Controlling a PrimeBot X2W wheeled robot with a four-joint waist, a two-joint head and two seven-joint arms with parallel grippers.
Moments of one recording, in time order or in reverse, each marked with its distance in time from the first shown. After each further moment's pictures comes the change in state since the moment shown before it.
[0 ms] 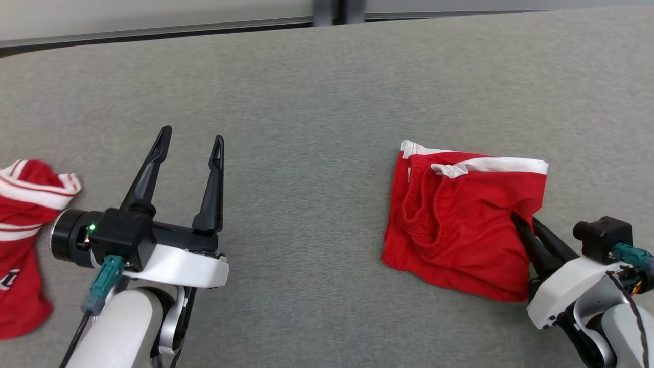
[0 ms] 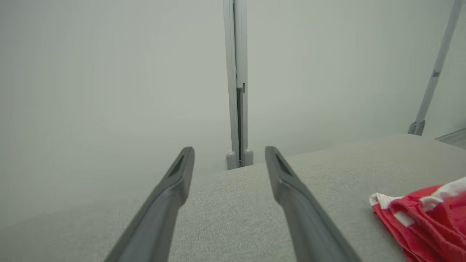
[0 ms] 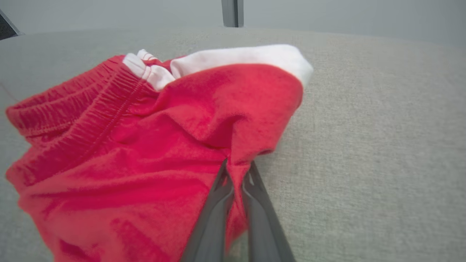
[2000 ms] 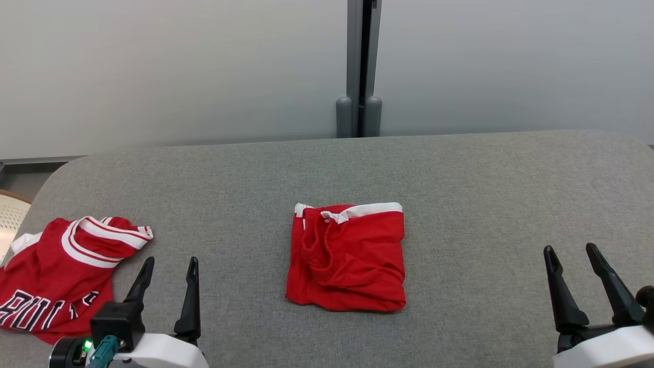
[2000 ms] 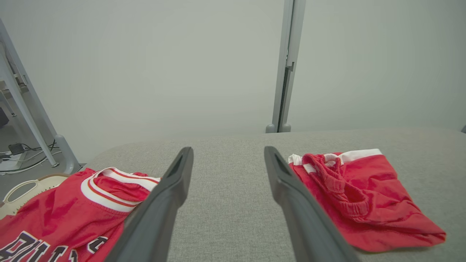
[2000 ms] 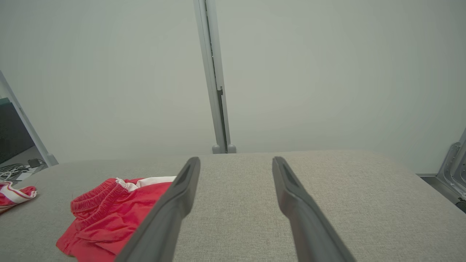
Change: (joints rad) left arm 0.331 0.034 0.032 0.021 -0.090 0.089 0.082; right arm 0.377 0.232 -0.353 -0.436 -0.157 -0.001 0.044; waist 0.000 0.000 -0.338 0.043
